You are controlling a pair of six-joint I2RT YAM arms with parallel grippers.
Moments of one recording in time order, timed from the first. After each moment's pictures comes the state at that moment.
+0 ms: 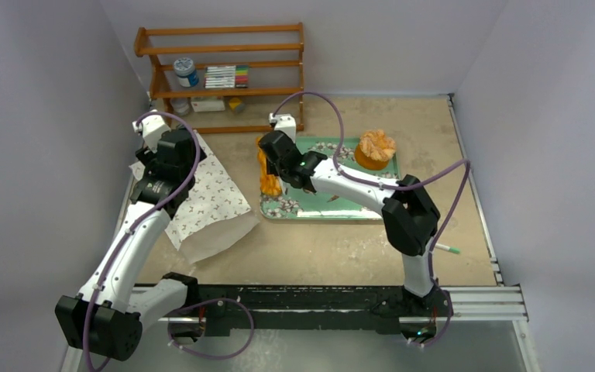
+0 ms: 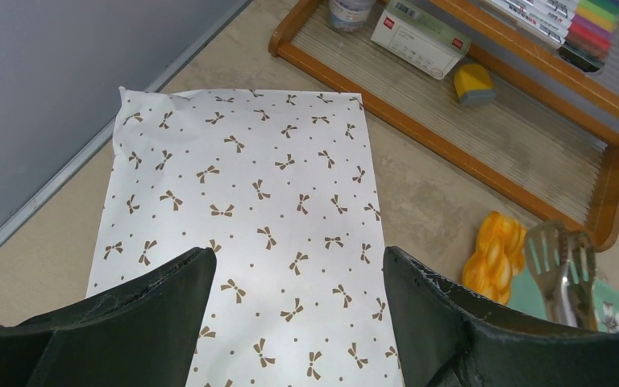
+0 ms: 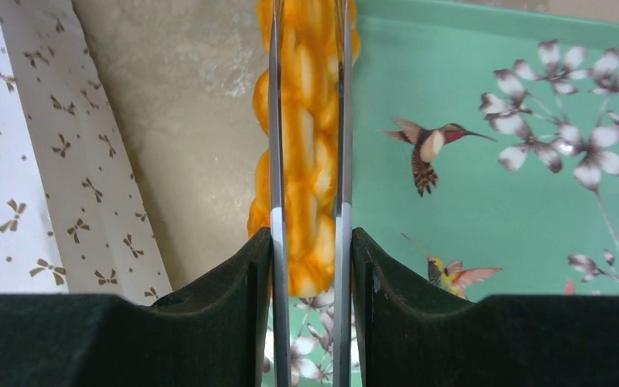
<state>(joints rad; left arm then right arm) -0.23 1.03 1.00 -0.47 -0.65 -0.55 0.91 1.94 1.59 -0.34 0.52 0.54</state>
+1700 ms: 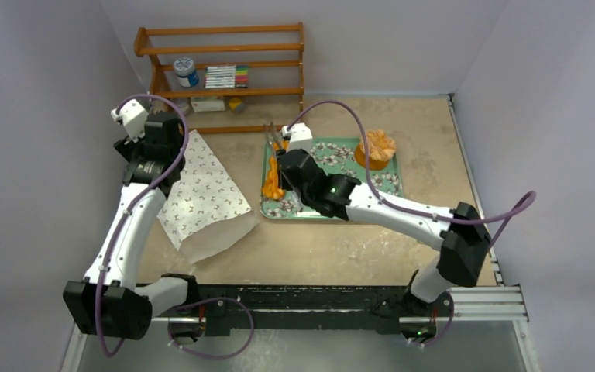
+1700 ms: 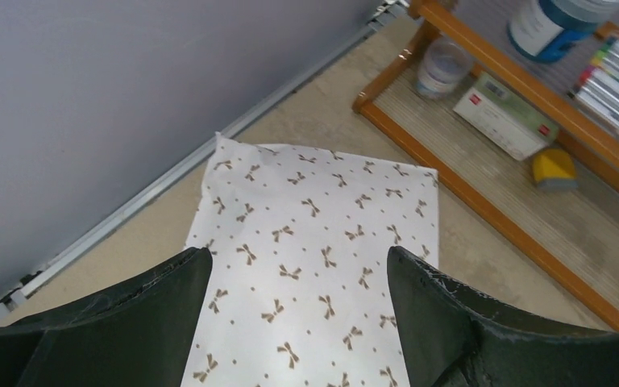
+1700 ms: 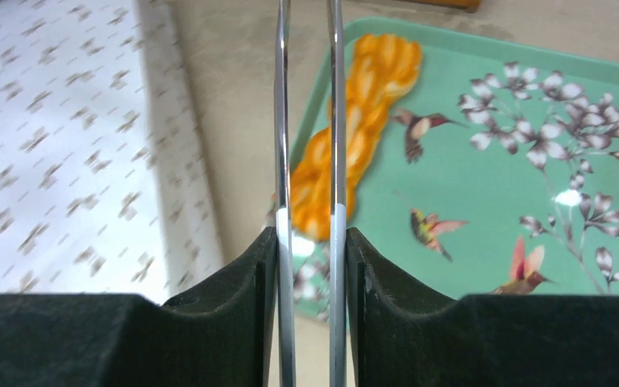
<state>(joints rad) -0.13 1.13 1.13 -0.52 -0.78 -0.54 0.98 1.62 1.31 -0.22 0.56 0.47</state>
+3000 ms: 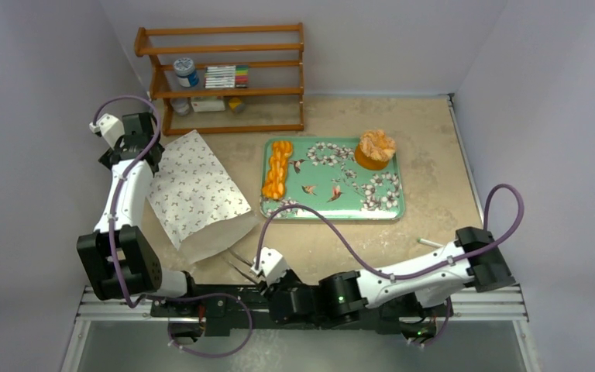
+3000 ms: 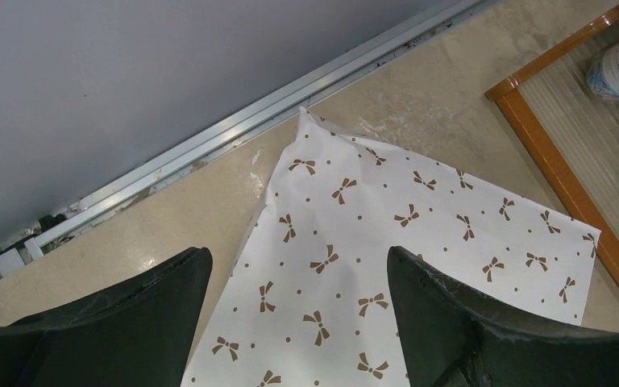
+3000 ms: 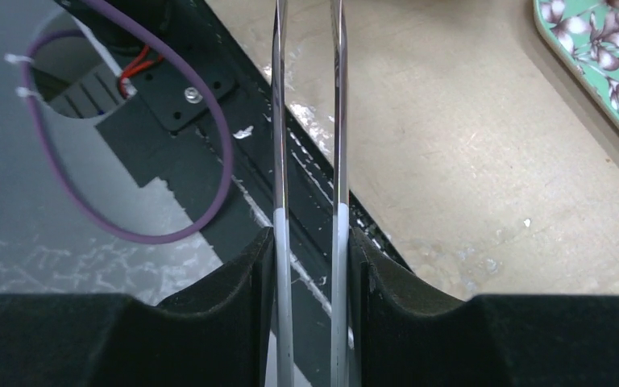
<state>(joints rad) 0.21 1.39 1.15 -0.55 -0.60 -0.63 1.77 1.42 1.05 -0.41 0.68 0.60</state>
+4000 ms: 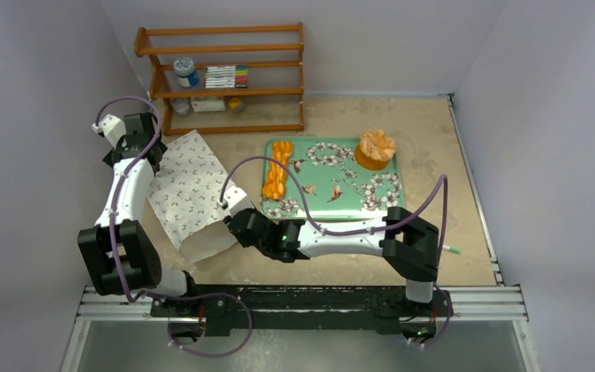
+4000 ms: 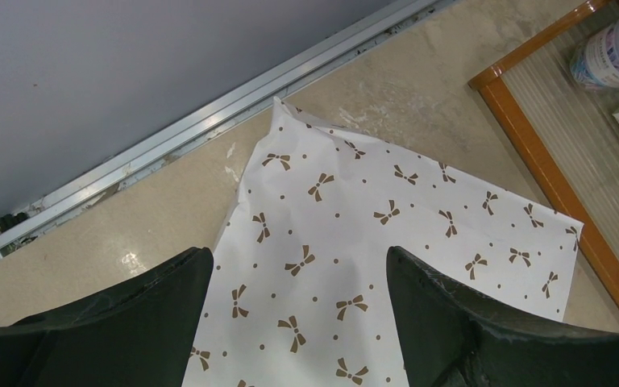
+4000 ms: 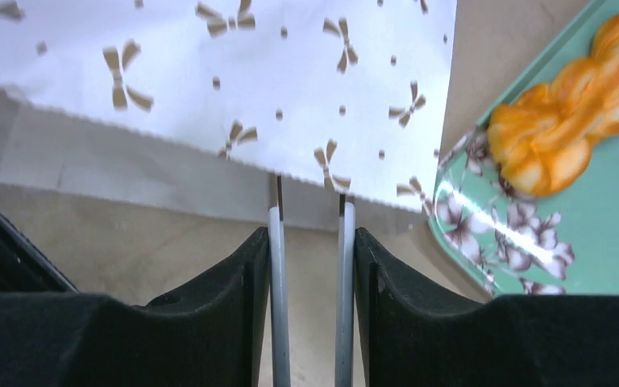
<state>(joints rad) 0.21 1.43 1.15 -0.52 -0.55 -0.65 1.33 1.85 1.29 -0.10 0.52 0.30</state>
